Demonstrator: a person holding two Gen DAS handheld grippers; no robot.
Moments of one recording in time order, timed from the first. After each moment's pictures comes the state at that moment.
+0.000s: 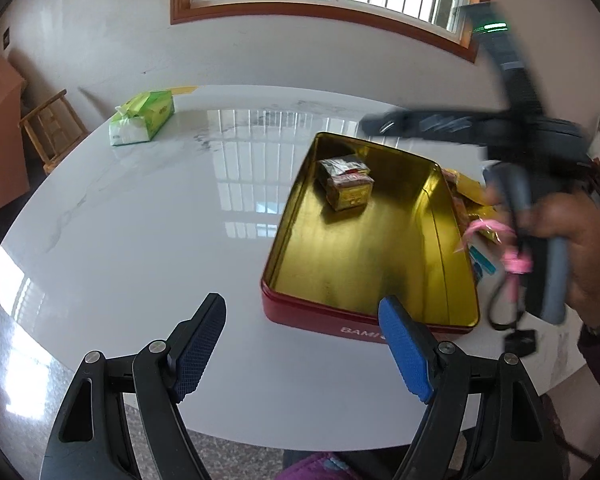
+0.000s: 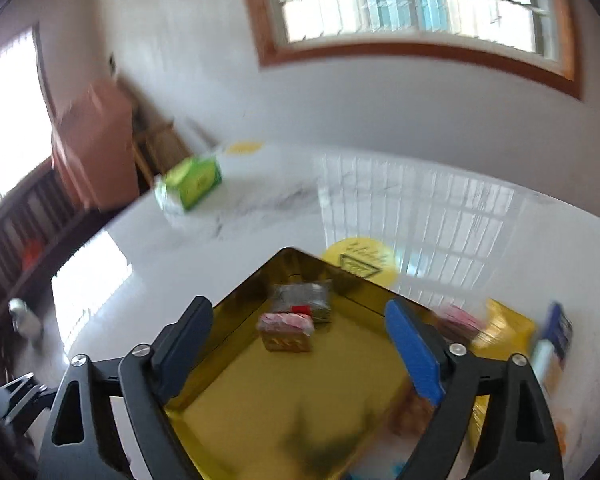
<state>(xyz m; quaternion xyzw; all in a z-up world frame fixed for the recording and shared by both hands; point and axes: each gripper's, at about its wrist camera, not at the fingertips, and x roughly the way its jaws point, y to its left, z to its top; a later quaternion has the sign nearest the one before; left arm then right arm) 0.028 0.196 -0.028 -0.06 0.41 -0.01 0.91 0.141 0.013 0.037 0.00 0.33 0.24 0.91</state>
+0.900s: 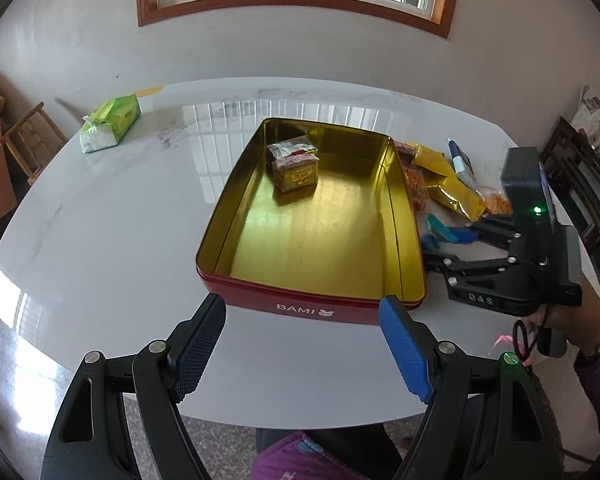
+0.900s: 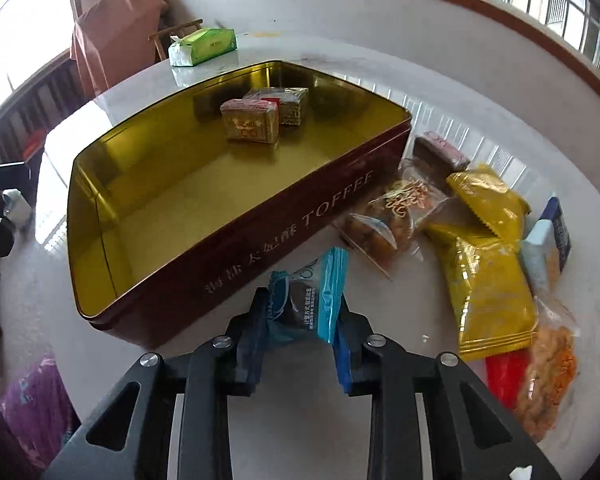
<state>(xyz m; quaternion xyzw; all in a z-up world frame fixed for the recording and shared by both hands) 0.022 0.149 -0.023 -0.03 0.44 -0.04 0.90 0.112 -0.016 -0.067 -0.17 0.43 0.28 0.85</state>
